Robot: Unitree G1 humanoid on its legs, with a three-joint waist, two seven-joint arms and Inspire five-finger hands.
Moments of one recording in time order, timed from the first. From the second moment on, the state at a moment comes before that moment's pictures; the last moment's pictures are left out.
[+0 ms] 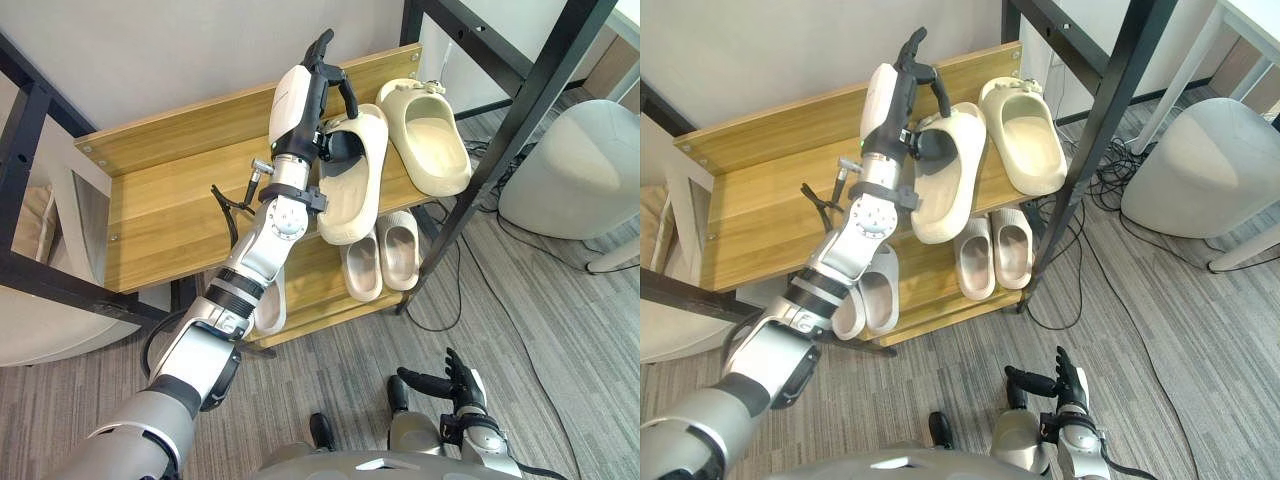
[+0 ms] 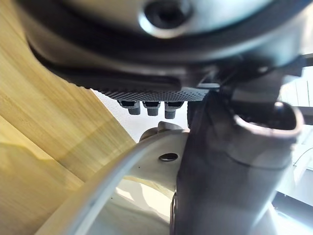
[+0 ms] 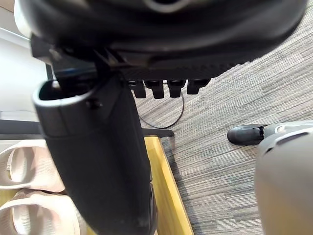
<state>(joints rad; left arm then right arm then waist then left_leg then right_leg) -0.79 0.24 -0.34 0.37 0.33 -0.05 0.41 0.15 -0.13 -0.04 0.78 0.08 -0.13 -0.12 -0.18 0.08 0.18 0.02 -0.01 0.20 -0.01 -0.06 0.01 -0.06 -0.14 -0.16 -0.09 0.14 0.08</state>
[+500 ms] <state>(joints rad) -0.69 0.23 -0.35 0.31 0.51 -0.02 0.40 0.17 -0.16 -0.01 0.82 0.08 -0.13 -0.14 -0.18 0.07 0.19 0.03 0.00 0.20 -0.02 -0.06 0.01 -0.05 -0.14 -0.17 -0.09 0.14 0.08</state>
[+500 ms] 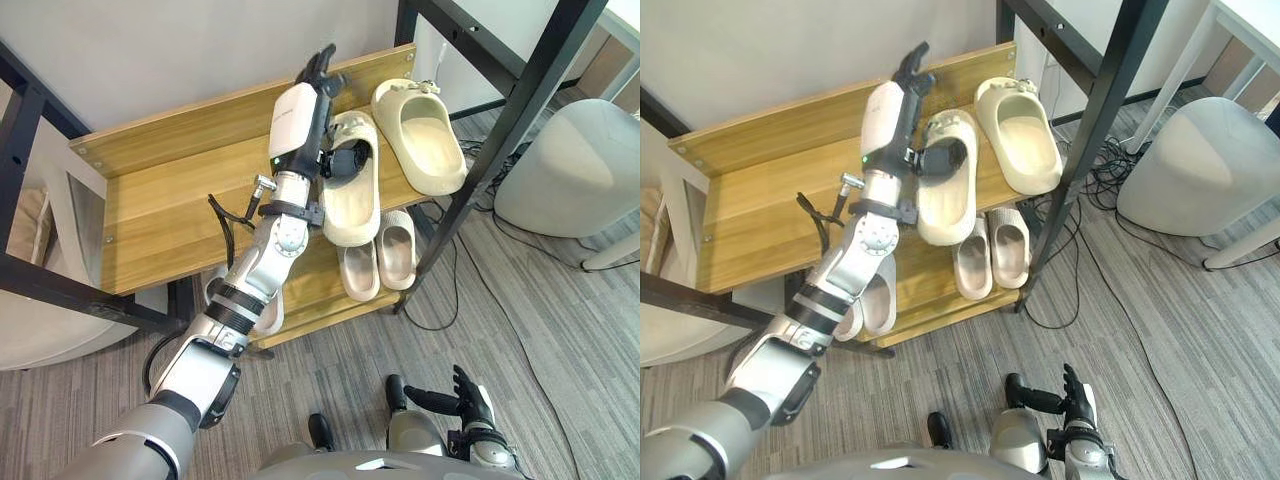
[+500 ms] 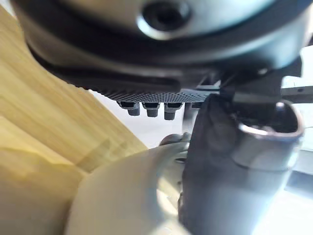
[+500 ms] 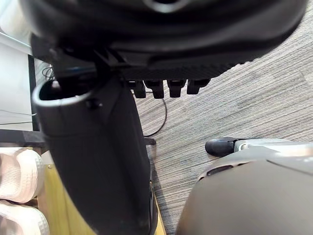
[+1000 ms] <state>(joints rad) -0.69 0.22 -0.35 0.30 0.51 -0.02 0.39 0.17 -0.16 -0.01 0.84 0.08 -0.13 -0.13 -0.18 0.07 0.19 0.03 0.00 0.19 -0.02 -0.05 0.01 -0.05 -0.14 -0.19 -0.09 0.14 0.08</state>
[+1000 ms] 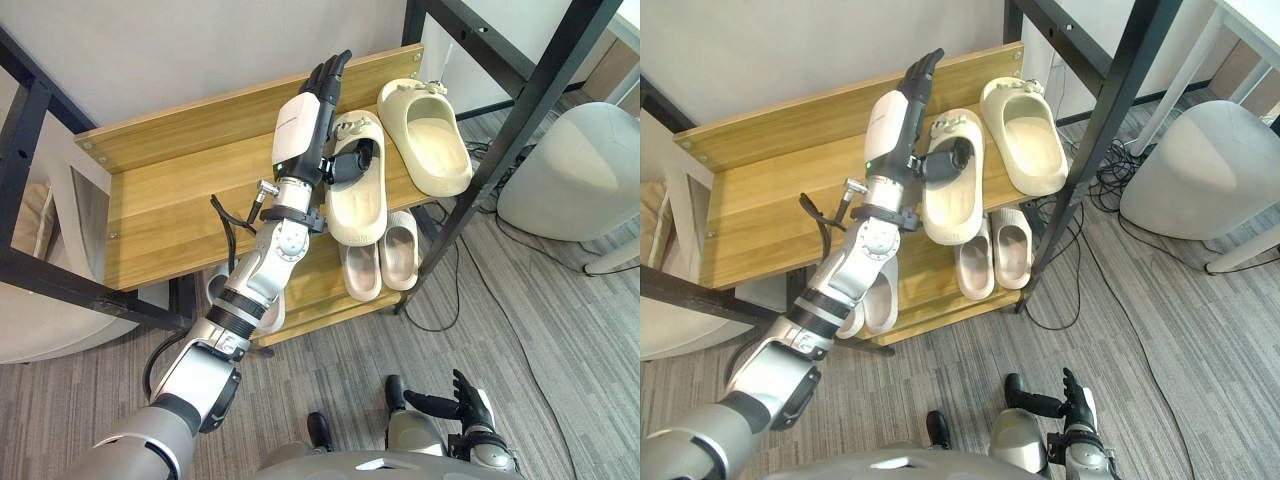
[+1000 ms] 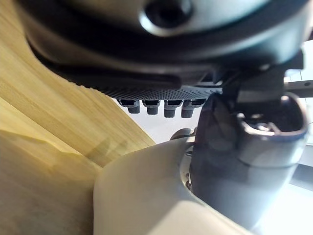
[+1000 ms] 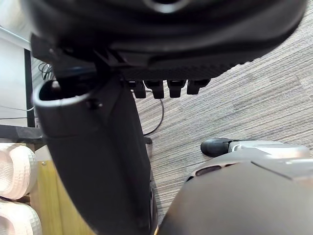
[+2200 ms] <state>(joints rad) -0.48 0.19 -0.35 -0.11 0.10 -0.07 0.32 0.18 -0.17 0.00 0.88 0.07 -0.12 -0.13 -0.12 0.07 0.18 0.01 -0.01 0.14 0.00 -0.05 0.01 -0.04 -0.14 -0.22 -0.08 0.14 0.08</state>
